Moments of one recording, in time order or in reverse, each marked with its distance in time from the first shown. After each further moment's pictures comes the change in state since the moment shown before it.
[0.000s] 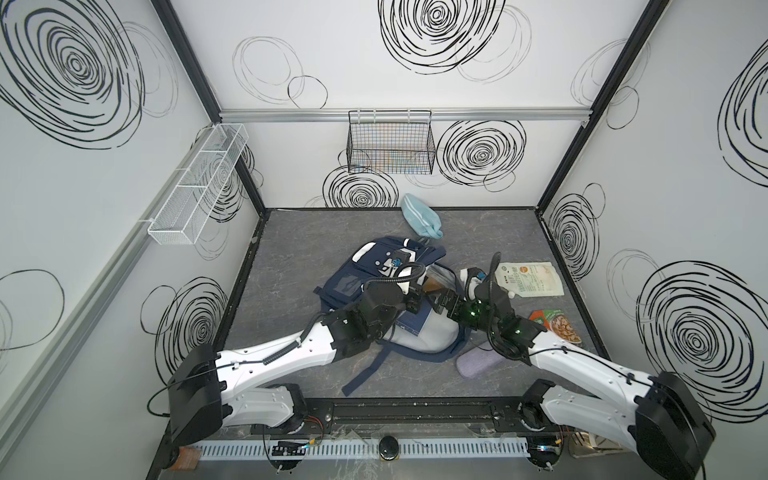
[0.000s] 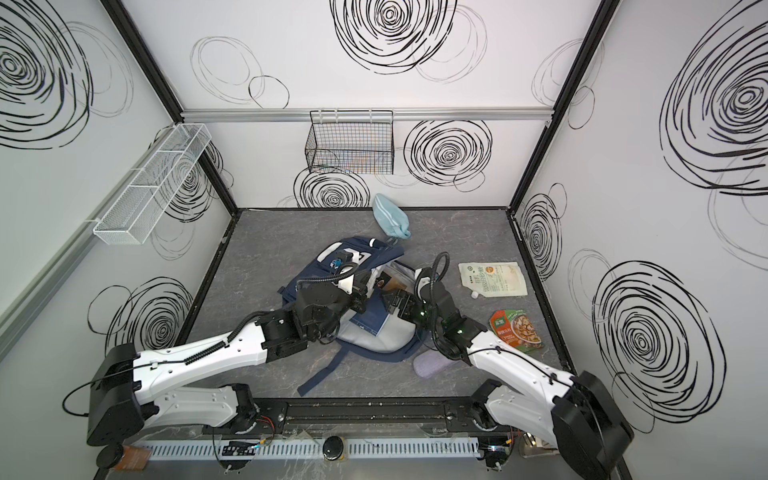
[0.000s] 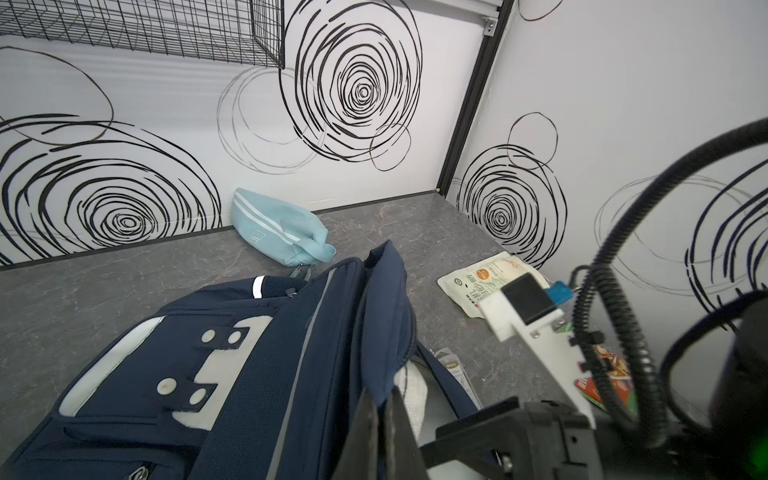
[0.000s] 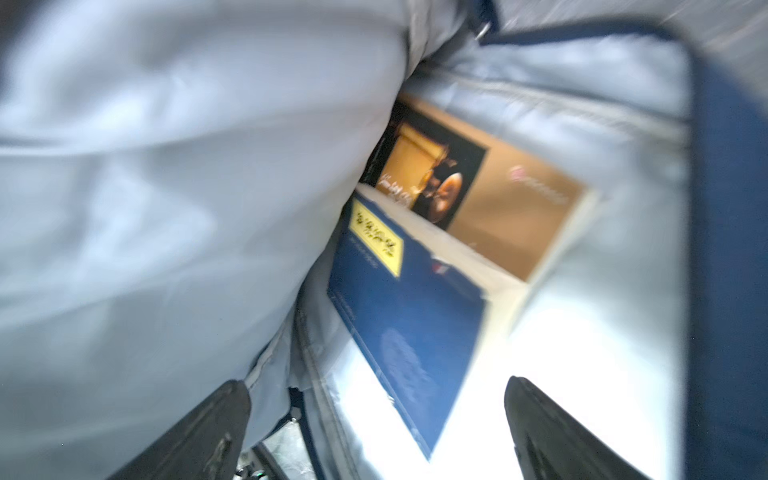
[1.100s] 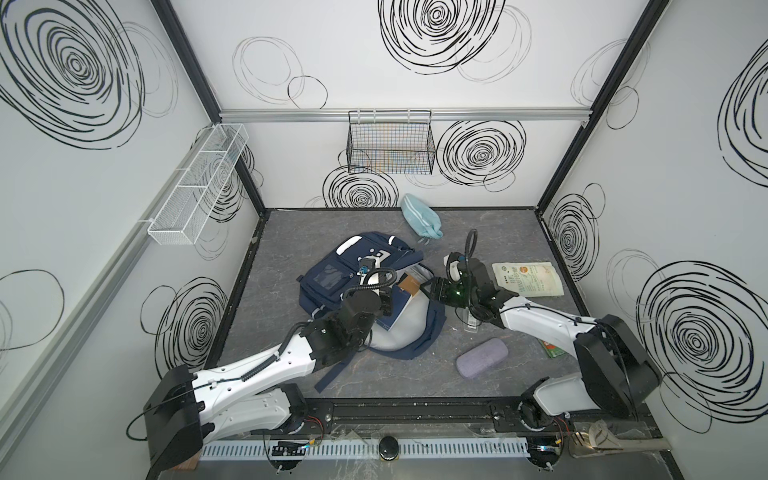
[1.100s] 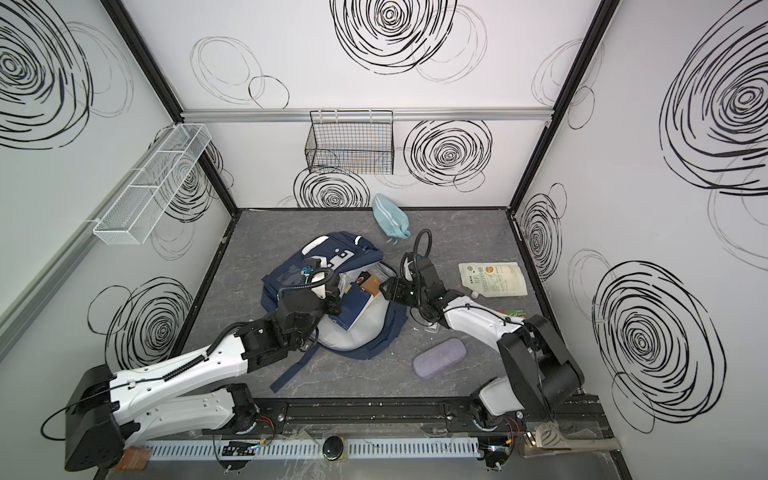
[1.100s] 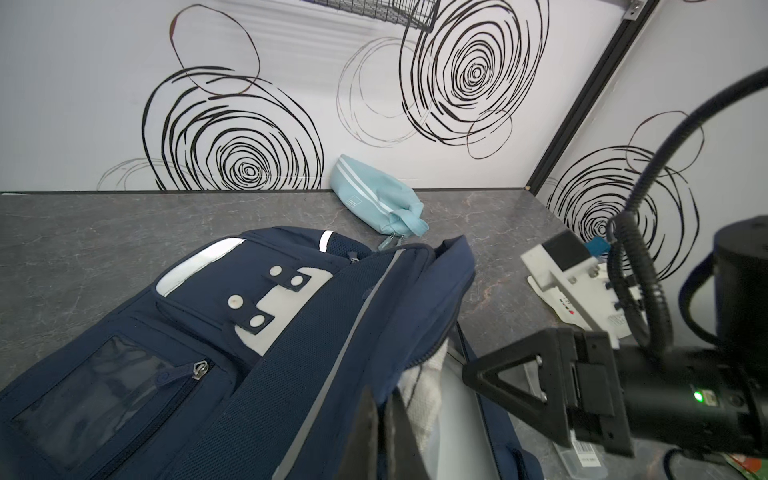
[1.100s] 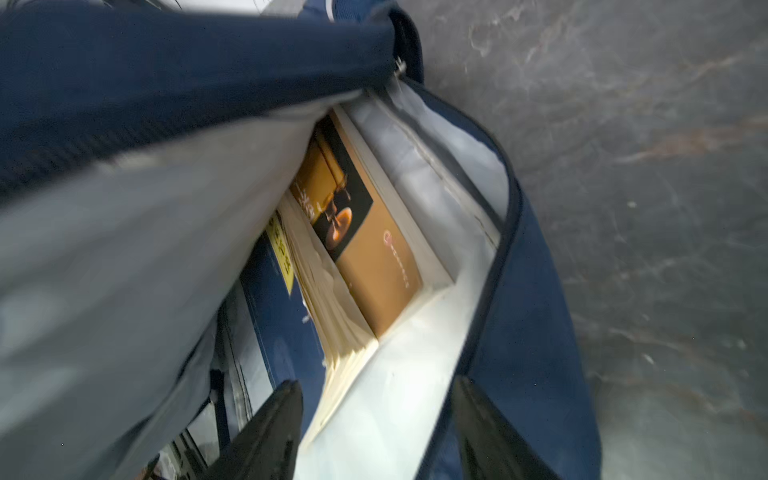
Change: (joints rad) left arm 0.090 -0.151 -0.174 -0.094 -0.121 -0.109; right arm -0.110 0.486 0.276 0.041 -0.196 -0.185
